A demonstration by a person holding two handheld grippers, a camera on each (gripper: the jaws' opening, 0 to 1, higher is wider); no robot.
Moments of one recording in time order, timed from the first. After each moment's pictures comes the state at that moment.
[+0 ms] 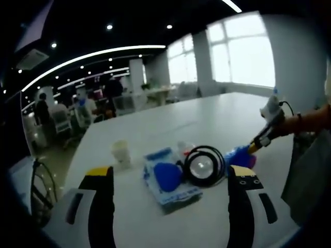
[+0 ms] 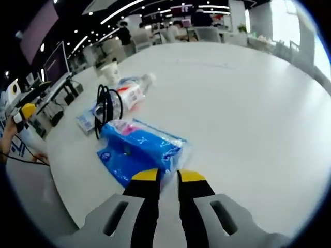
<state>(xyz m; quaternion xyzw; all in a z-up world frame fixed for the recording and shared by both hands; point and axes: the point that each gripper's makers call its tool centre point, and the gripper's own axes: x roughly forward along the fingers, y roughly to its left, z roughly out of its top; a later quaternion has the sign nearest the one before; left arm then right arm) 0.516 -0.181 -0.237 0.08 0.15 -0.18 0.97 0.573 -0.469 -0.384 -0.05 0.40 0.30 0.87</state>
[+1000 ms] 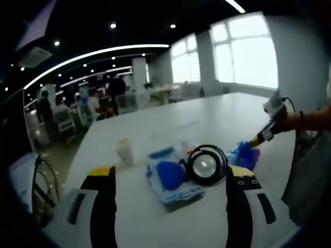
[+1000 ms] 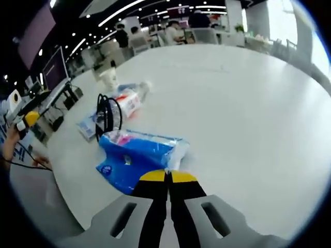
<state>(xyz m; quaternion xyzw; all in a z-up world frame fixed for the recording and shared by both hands) 0.515 -0.174 -0.238 0.08 0.15 -0.17 0.97 0.579 -0.477 -0.364 -0.04 0.40 0.29 0.87</state>
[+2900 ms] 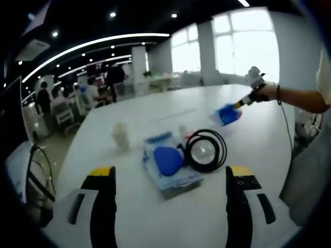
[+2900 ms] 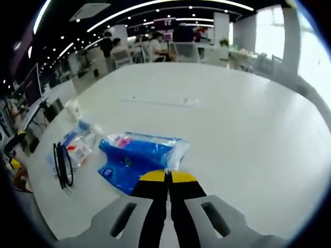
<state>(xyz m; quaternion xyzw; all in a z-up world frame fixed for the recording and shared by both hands) 0.510 -0.173 -0.269 0.07 0.20 -0.17 0.96 0.720 -0.536 -0.327 -0.06 0.35 0.22 0.91</state>
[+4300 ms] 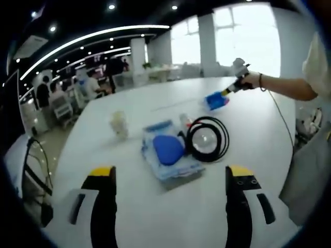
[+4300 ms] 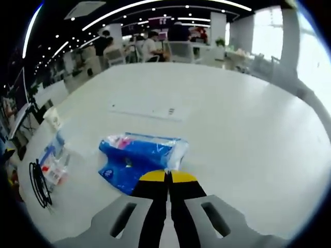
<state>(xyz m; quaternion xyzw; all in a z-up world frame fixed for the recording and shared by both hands) 0.508 -0.168 -0.291 0.07 0.24 -0.17 0.95 0.794 -0.535 -0.335 -0.08 0.35 0.20 0.91</state>
